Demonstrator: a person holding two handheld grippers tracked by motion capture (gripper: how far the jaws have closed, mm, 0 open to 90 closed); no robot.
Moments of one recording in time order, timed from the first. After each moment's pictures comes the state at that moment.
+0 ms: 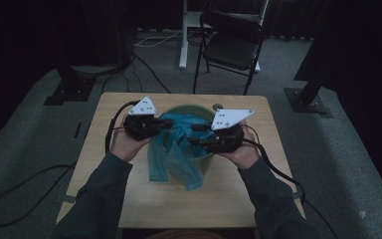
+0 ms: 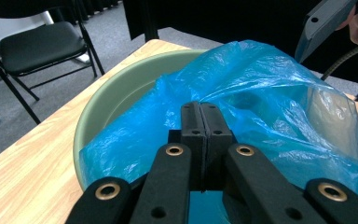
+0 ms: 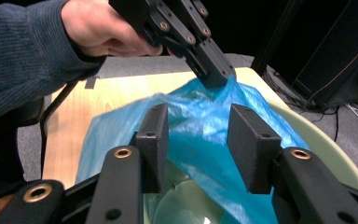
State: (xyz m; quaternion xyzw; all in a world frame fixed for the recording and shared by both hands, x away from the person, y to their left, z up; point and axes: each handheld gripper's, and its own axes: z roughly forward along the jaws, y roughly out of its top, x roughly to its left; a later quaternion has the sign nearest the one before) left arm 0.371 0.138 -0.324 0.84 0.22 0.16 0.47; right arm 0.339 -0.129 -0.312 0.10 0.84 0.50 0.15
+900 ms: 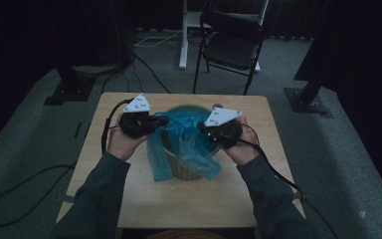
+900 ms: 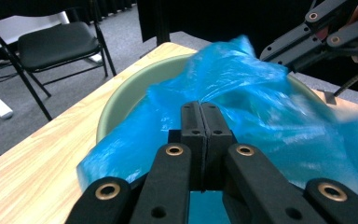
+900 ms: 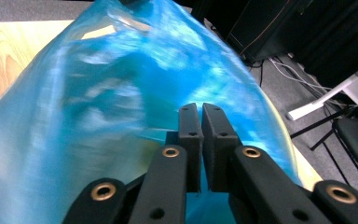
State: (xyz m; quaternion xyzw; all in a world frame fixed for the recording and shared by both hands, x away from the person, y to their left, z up) left arm 0.373 0.150 -0.322 0.83 0.24 0.17 0.48; right arm 0.356 -0.126 -0.327 0.18 0.86 0.40 0.26
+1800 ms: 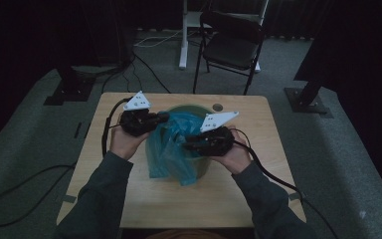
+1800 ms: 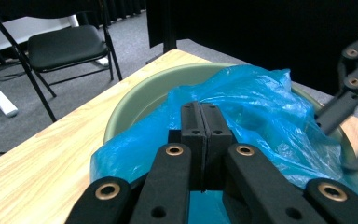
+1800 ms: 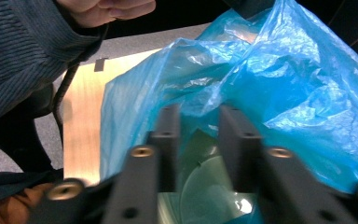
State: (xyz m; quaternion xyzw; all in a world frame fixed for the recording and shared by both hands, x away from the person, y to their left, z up) left arm 0.378 0.149 -0.323 0.81 0.26 0.17 0.49; right arm 0.347 -0.111 -0.338 0.16 0.87 0.46 0.10
